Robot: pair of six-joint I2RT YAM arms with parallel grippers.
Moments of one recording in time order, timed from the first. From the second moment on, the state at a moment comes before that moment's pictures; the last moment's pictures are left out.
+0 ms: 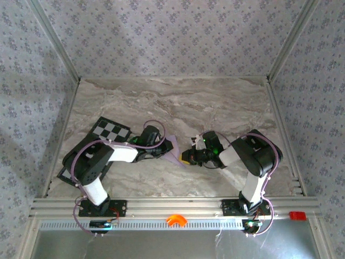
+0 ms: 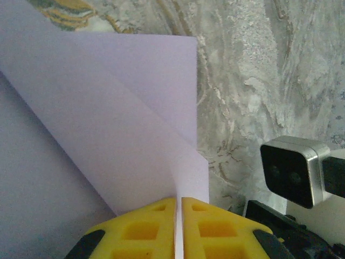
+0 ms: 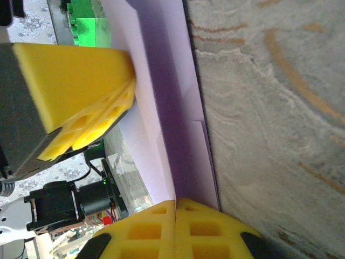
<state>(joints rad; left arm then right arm) -0.72 1.71 0.66 0.33 0.30 -1.14 0.54 1.78 0.45 0.64 -0.82 0.98</state>
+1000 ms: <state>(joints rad) -0.72 1.78 0.68 0.38 0.31 -1.16 0.54 1.78 0.46 0.61 -0.82 0.97</state>
